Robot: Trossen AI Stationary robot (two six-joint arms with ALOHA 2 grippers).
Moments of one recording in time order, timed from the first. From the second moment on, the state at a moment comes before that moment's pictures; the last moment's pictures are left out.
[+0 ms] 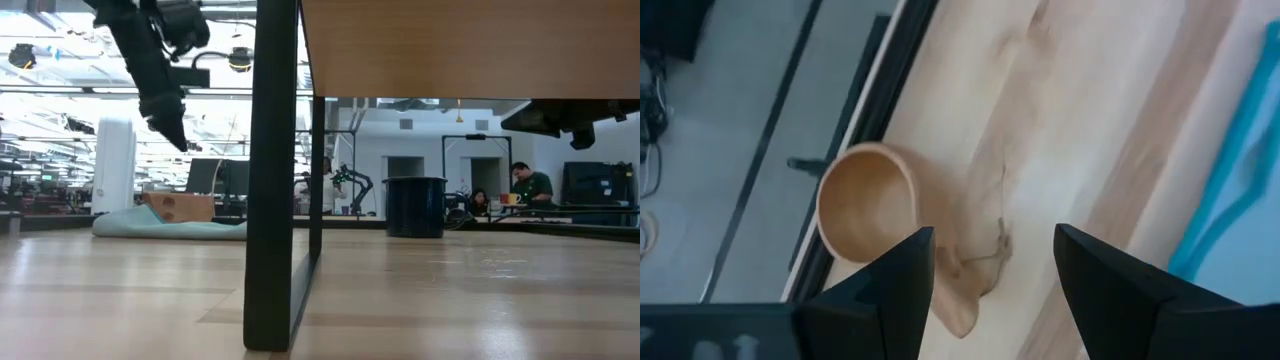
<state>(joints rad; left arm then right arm) 0.55 1.09 0.83 -0.74 -0.31 0.28 -0.23 0.01 0.07 -0.16 0.60 0.24</state>
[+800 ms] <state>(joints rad) 0.75 1.35 0.88 -0.48 -0.25 0.43 -0.23 0.01 0.07 -0.17 0.61 0.24</state>
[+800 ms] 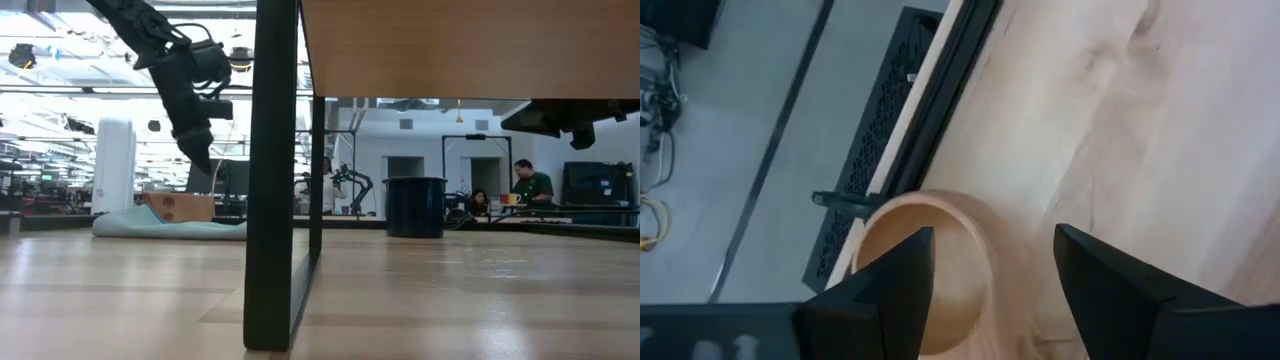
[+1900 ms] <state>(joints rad) 0.76 1.53 1.06 -0.78 -0.27 0.26 -0.23 0.01 0.07 -0.17 0.61 0.24</state>
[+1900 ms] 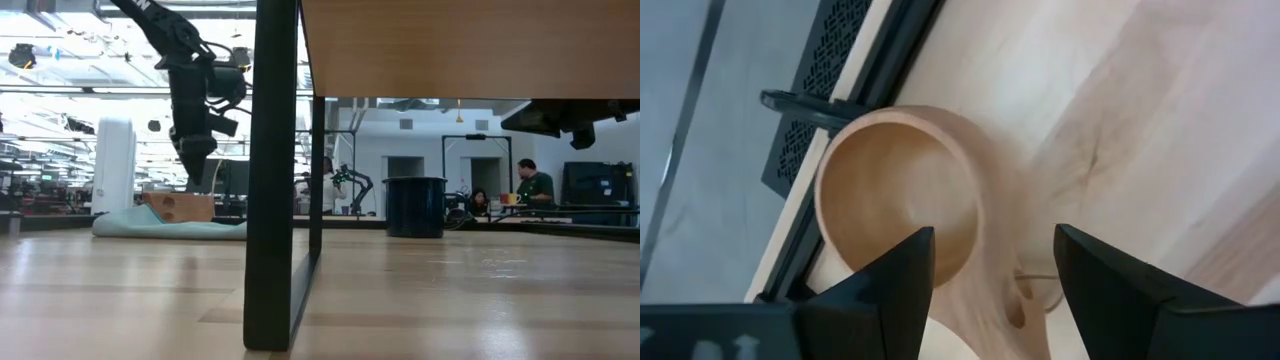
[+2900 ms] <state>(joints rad) 0.75 1.52 1.06 -0.85 -0.27 0.23 -0.23 0.01 0.07 -0.17 0.61 0.24</state>
